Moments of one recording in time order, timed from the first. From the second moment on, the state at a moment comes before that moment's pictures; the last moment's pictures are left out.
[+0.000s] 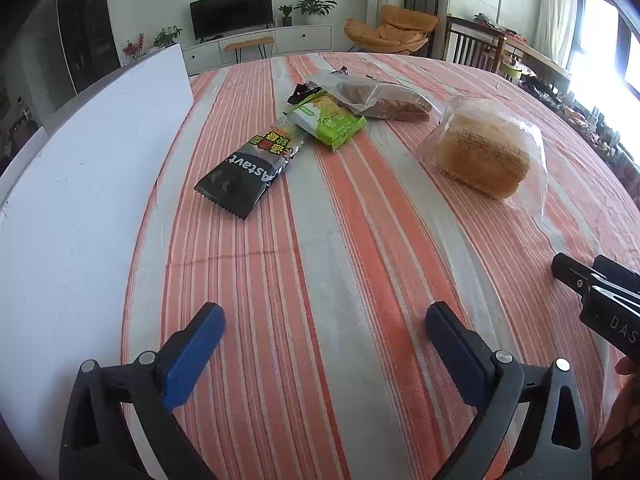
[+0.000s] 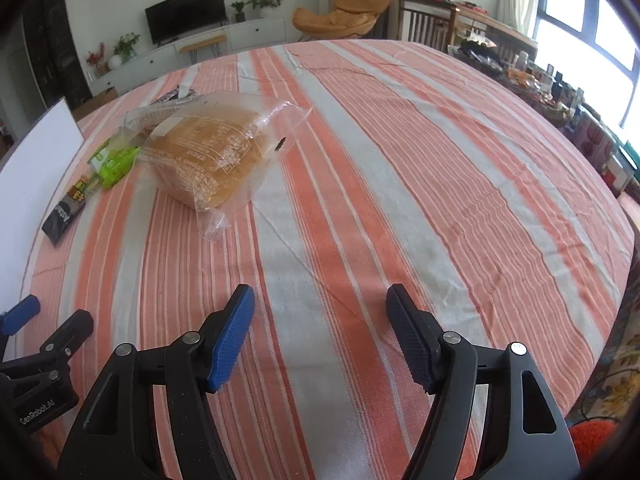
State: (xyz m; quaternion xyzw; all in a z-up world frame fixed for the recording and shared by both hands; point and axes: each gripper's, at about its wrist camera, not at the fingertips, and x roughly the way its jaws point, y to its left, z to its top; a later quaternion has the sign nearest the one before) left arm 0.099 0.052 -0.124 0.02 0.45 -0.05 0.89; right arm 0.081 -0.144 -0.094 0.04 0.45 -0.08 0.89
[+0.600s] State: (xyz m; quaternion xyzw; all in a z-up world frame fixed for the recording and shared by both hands) left arm 0.101 0.049 -0.124 0.03 0.45 -0.05 0.89; right arm 0.078 -0.140 -0.096 0.03 0.44 -0.08 0.89
